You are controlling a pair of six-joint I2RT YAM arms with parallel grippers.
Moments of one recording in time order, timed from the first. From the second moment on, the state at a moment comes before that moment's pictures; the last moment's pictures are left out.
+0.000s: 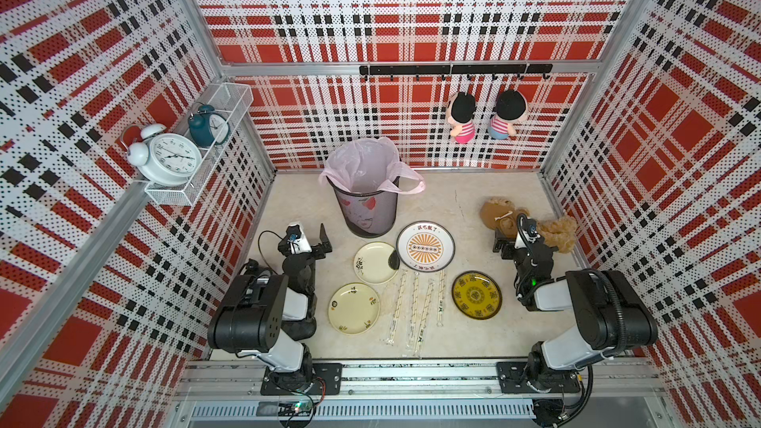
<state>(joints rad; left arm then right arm) 0.00 1.56 0.20 1.36 -0.16 -0.07 0.01 1.56 0.29 1.10 0.04 0.00</state>
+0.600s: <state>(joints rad) -0.09 1.49 0.09 1.50 -0.27 -0.01 0.01 1.42 0.08 1.35 0.07 0.00</state>
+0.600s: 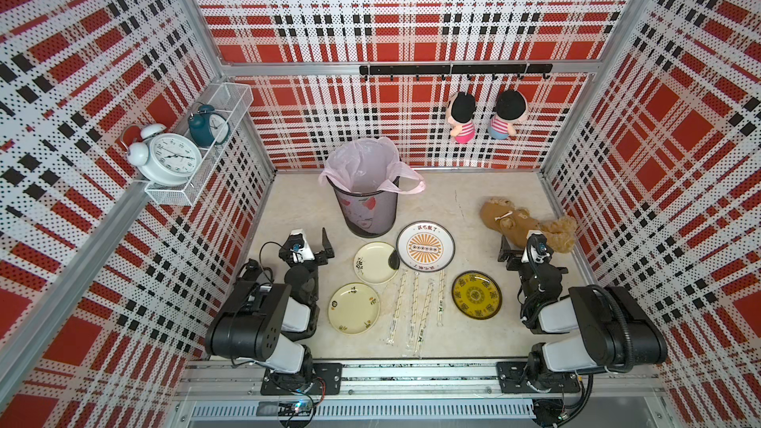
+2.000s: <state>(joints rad) -0.34 0.87 0.11 1.07 0.21 -0.55 0.41 1.03 0.43 0.20 -0.08 0.33</state>
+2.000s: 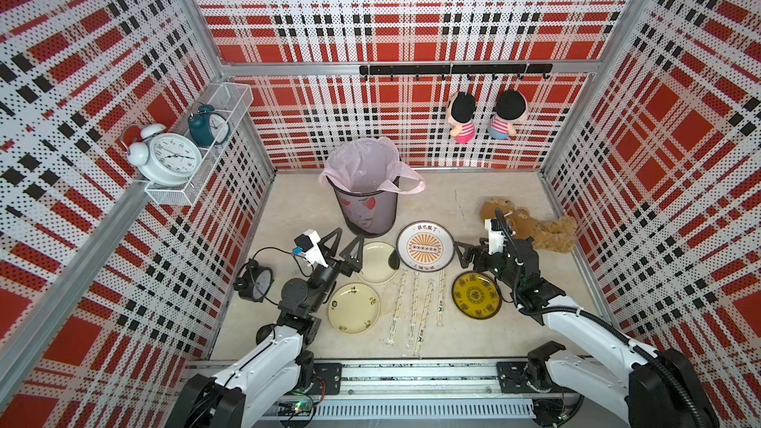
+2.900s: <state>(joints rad) -0.82 0.90 0.18 0.78 -0.09 -0.51 0.95 1.06 0.44 -0.09 0.23 0.59</state>
